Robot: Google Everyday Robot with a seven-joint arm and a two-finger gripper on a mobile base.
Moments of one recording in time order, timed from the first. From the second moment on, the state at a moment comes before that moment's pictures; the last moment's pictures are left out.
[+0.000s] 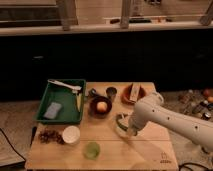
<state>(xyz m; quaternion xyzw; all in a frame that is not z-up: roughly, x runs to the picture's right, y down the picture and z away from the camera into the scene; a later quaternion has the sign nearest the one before) 0.137 0.222 0.763 -0.33 0.00 0.26 0.91</state>
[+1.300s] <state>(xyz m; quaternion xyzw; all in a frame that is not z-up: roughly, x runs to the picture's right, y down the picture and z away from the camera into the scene) 0.101 0.144 0.759 -0.33 0.02 0.24 0.91</state>
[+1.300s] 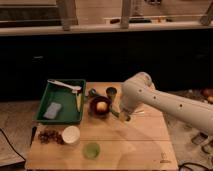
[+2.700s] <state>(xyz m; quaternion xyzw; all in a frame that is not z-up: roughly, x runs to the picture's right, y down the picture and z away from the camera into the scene) 0.125 0.112 0.805 -0.31 -0.01 0.26 0.92</state>
